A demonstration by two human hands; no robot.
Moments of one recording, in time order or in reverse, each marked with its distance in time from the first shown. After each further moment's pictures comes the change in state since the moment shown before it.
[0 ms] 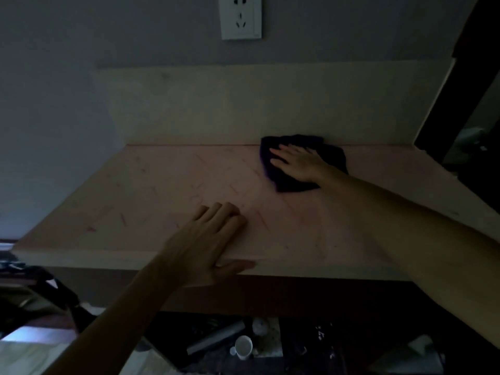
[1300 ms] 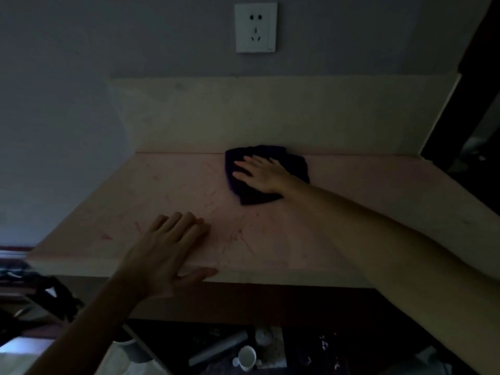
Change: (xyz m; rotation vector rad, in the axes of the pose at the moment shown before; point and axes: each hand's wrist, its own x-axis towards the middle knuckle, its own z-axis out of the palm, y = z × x) left_hand -0.061 -0.060 -0.002 0.105 -0.029 -0.120; right_hand 0.026 -0.101 0.005 0.029 -0.001 -0.156
